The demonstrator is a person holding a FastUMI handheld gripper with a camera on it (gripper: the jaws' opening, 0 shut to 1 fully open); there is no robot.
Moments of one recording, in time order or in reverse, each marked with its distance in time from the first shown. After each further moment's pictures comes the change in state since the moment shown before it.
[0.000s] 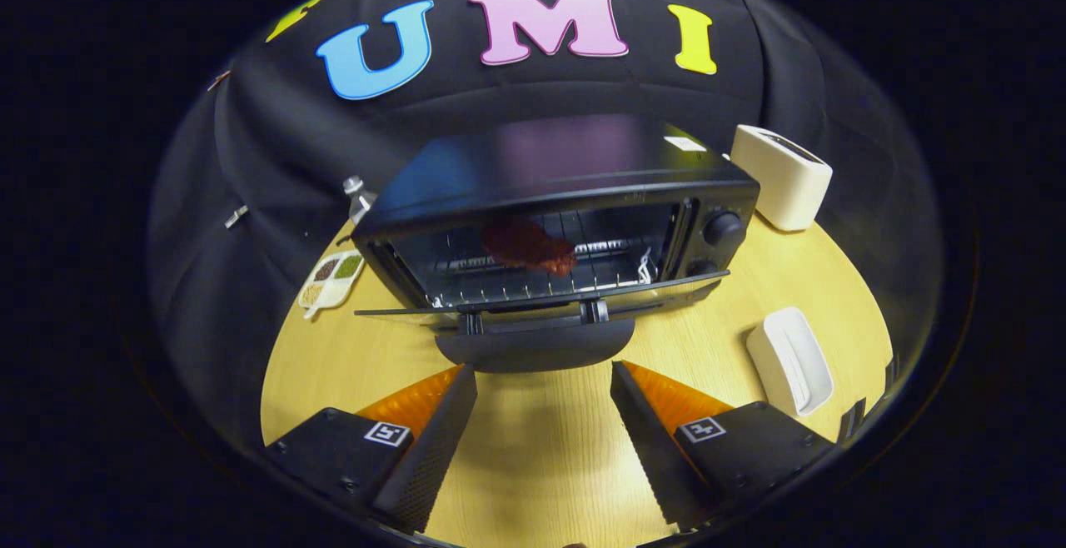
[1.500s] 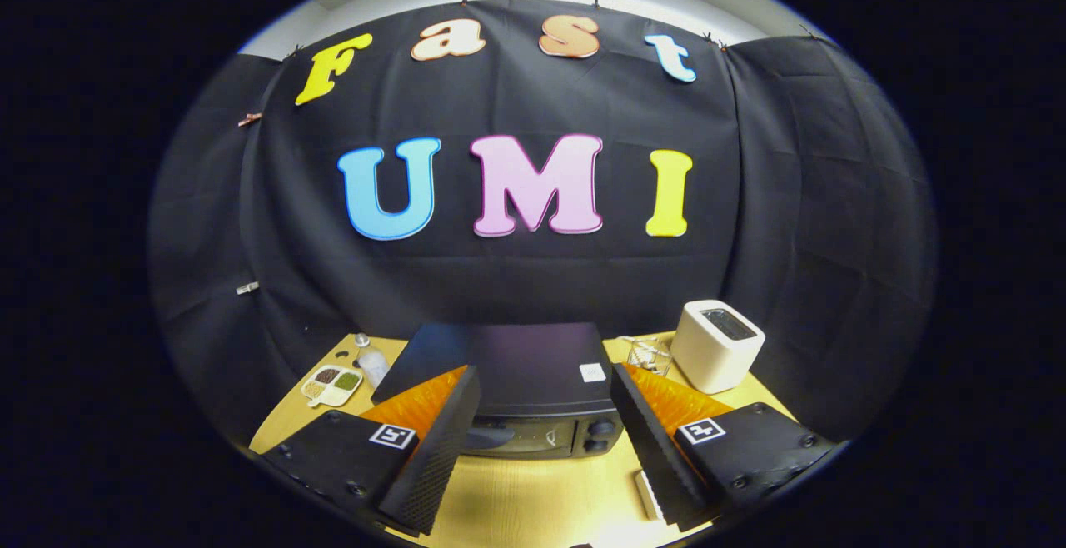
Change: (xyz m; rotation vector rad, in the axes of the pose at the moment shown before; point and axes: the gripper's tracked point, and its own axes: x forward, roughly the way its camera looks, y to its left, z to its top) arm -0.153 -0.070 0.189 -0.106 -0.522 -0.024
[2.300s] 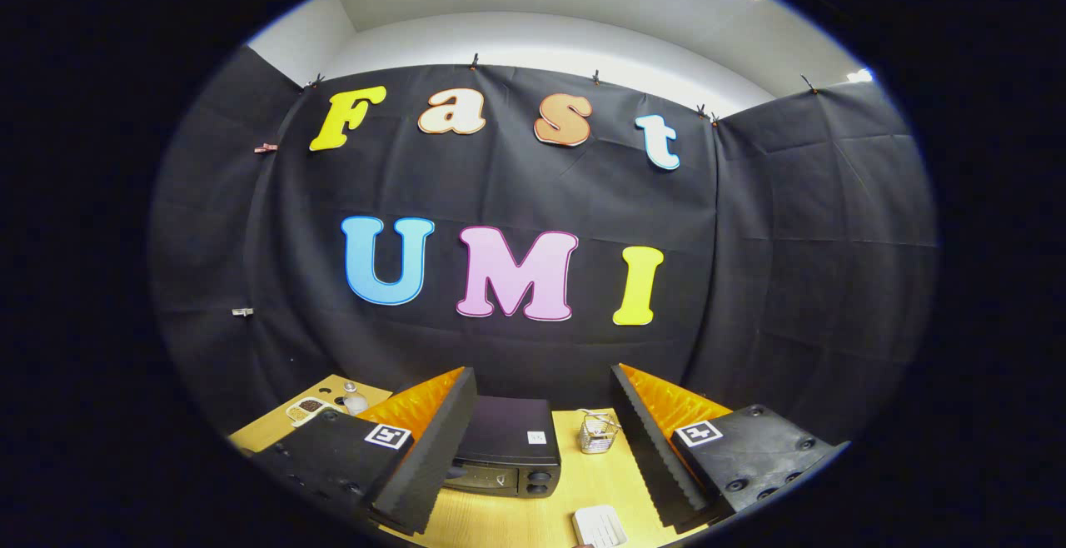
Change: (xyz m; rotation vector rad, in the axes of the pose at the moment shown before) arm -0.047 -0.030 0.110 -0.090 -0.223 -0.049
